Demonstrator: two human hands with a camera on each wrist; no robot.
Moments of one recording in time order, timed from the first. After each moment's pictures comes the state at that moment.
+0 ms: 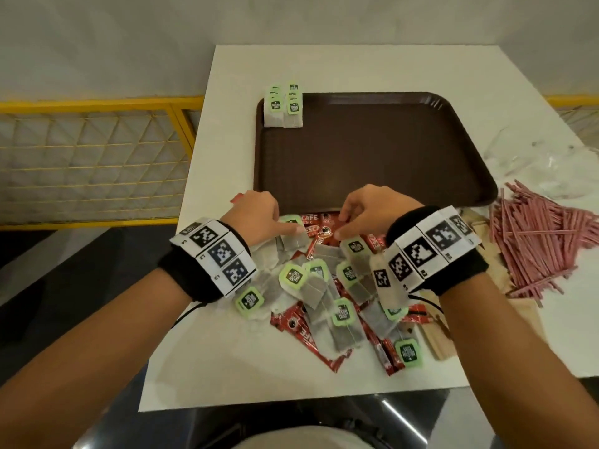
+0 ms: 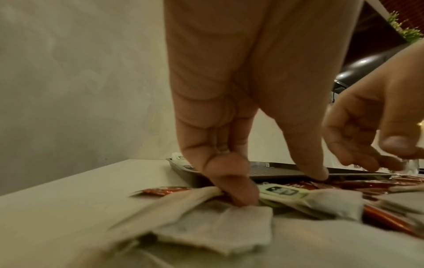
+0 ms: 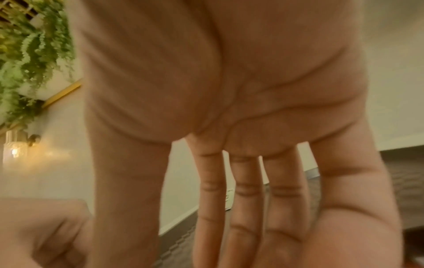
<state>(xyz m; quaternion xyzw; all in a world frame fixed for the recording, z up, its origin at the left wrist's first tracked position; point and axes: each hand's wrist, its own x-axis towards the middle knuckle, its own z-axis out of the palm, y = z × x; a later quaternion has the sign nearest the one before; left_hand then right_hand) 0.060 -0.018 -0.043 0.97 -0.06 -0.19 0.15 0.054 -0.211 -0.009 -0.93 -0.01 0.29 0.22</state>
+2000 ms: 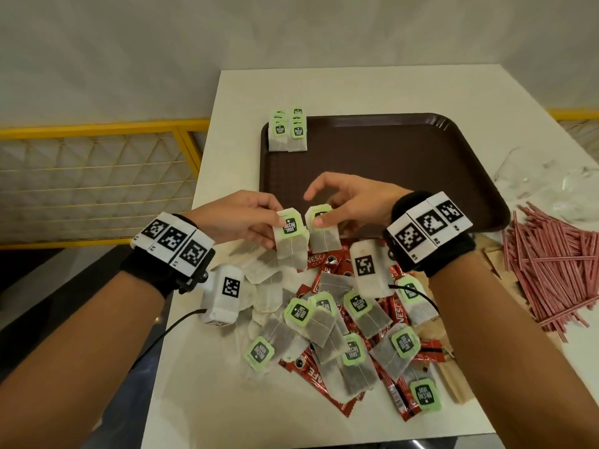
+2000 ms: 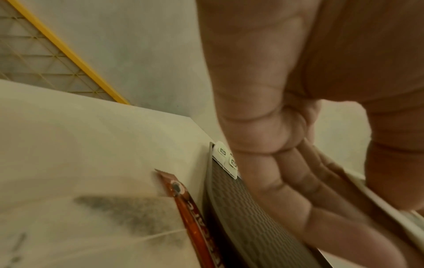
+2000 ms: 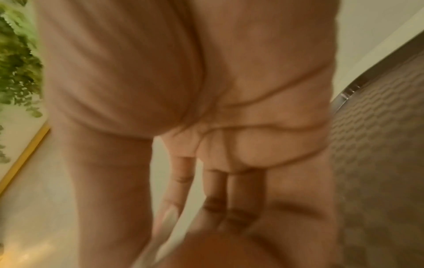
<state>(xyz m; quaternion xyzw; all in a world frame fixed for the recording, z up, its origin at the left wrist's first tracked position) 0.092 0.014 -0.012 0.74 0.01 -0.35 0.58 0.106 -0.196 0.001 -0.80 -0.09 0.37 0.46</state>
